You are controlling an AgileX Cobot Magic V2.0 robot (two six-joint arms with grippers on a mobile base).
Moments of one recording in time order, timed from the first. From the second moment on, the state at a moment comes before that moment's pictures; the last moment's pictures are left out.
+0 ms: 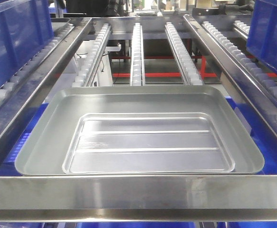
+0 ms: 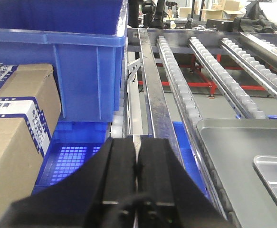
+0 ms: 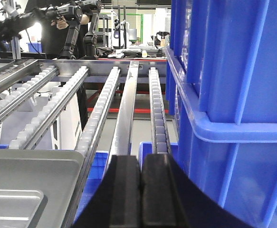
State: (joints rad) left arm -0.12 -0.01 0.03 -0.03 0.00 0.03; right arm -0.01 -0.01 0.03 0.00 -0.09 0.03
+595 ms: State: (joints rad) left arm -0.12 -0.01 0.03 -0.03 0.00 0.03; right arm -0.01 -0.01 0.03 0.00 -0.09 0.03
